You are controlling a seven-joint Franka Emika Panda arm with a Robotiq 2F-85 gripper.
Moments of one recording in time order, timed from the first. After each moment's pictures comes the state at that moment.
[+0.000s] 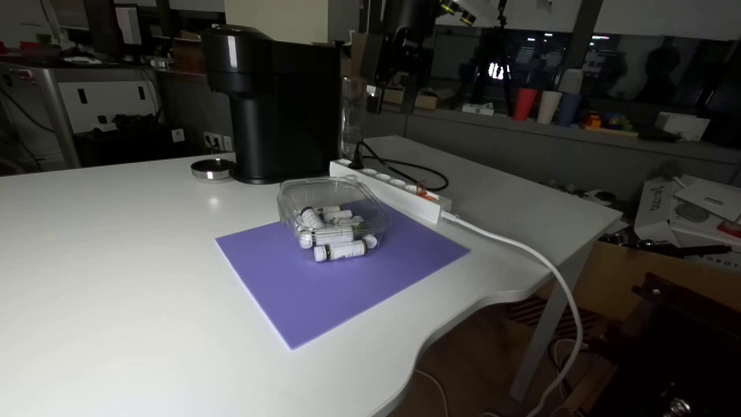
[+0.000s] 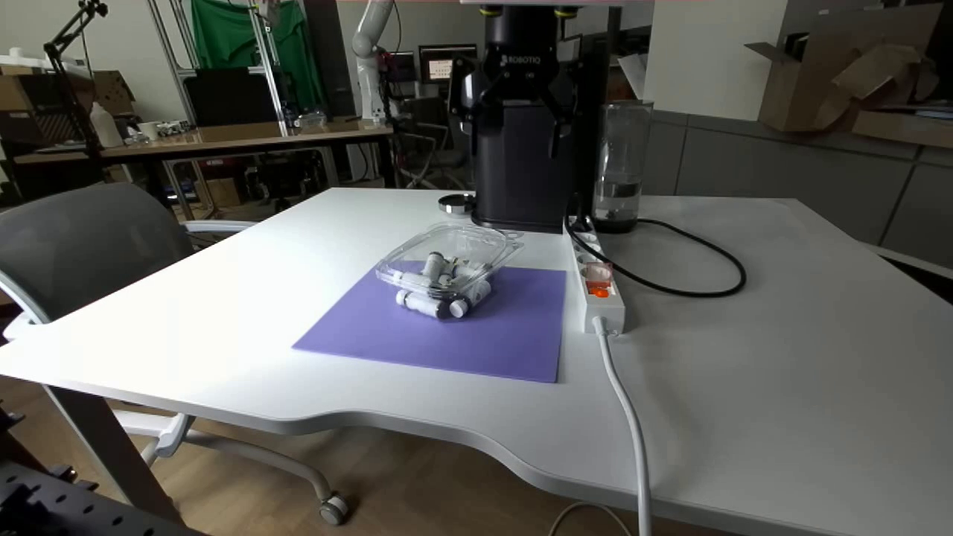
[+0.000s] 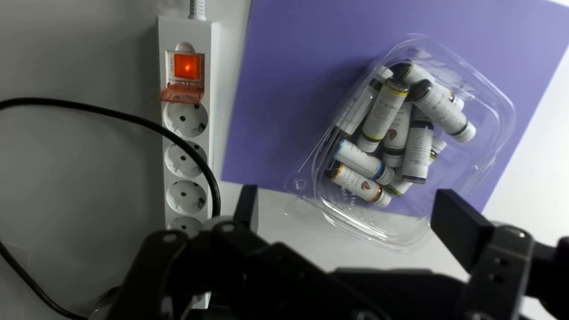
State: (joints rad) arm -0.11 0.22 -0.16 -2.17 0.20 2.41 -0.70
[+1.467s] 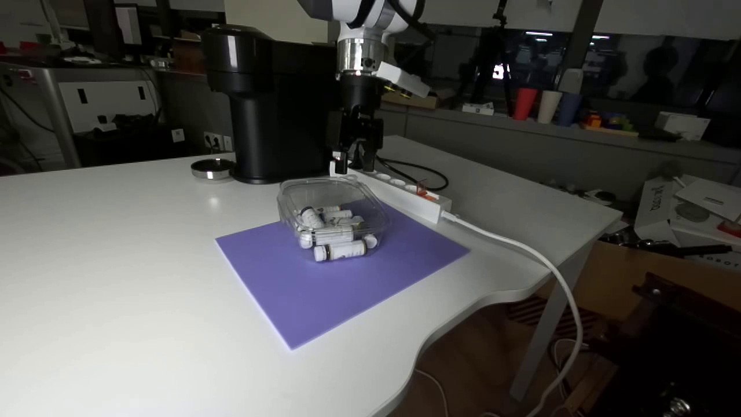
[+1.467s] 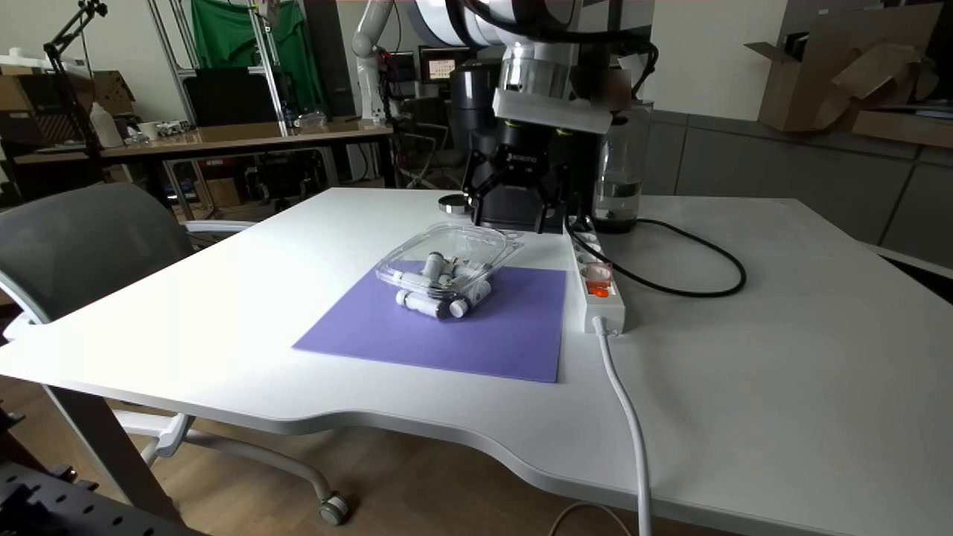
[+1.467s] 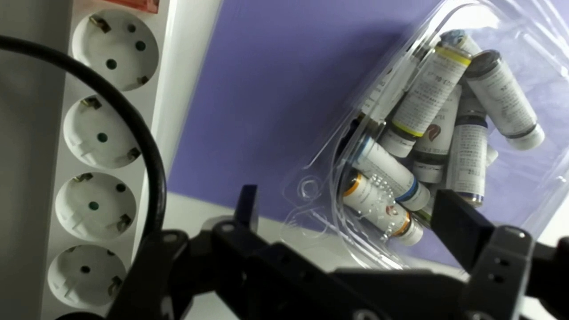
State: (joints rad) arm -0.23 0.69 0.01 -1.70 0.11 2.18 -0.71
